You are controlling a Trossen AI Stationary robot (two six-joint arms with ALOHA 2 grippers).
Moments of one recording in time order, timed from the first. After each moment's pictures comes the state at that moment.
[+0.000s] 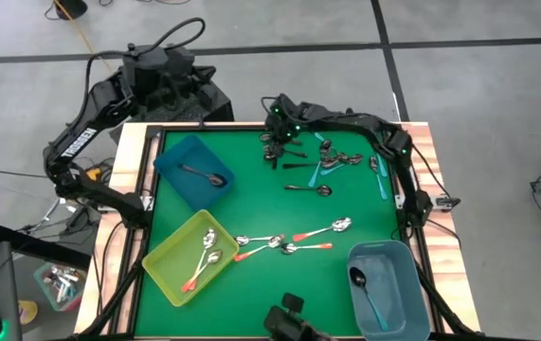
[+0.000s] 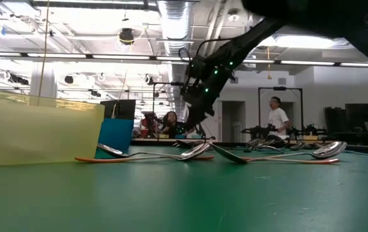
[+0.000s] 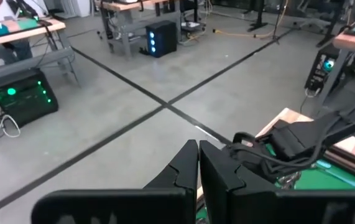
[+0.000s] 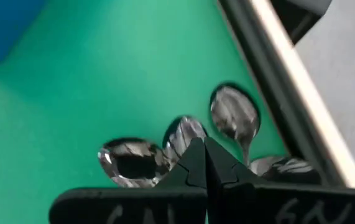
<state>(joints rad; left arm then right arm) 0.51 1.38 1.92 -0.85 -0.33 -0.08 -0.59 2.18 1.73 -0.50 -0.16 -0.18</state>
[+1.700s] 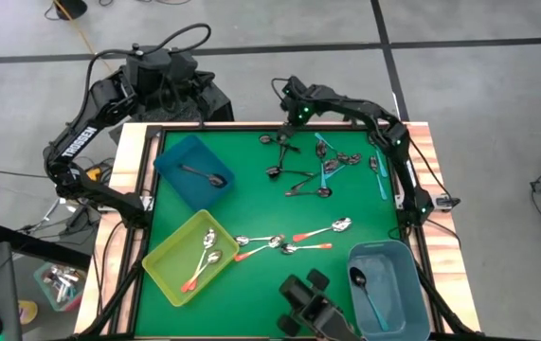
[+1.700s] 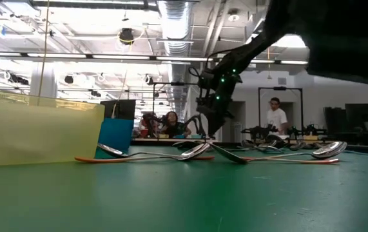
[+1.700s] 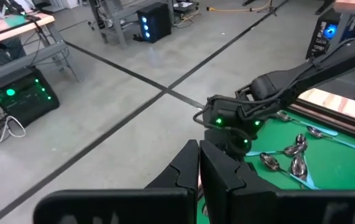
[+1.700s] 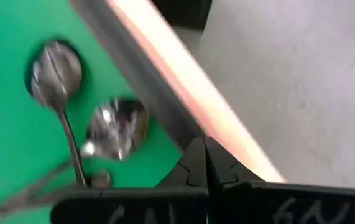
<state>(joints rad) 0.54 1.38 1.91 -0.93 -0.28 0.01 -0.75 2.27 1.88 -0.74 -0.03 -0.10</state>
